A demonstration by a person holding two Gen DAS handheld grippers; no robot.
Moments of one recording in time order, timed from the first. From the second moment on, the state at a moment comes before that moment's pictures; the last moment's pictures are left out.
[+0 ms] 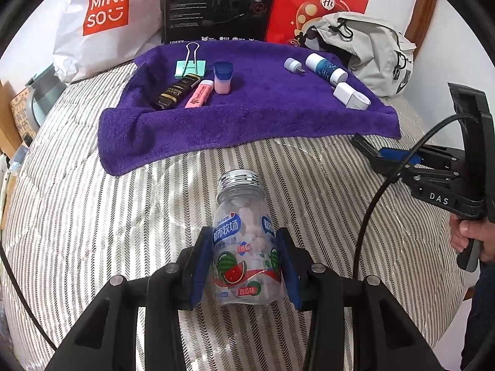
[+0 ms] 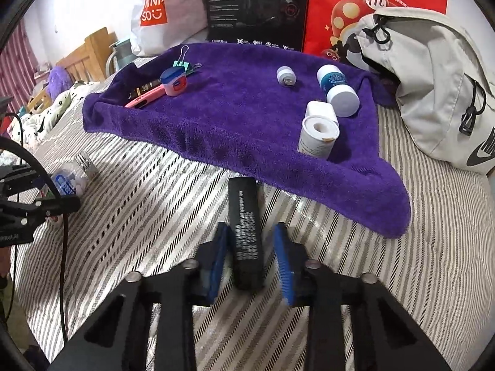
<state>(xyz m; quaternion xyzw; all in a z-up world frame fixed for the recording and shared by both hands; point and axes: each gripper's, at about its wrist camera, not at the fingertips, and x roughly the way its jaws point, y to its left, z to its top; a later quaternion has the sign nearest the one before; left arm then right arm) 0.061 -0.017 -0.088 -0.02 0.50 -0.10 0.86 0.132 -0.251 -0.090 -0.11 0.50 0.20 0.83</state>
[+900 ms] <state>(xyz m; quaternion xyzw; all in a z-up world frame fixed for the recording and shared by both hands) 0.057 -0.021 -0.061 -0.01 0.49 -0.11 0.87 0.105 -0.257 -0.080 -0.10 0.51 0.22 0.82</state>
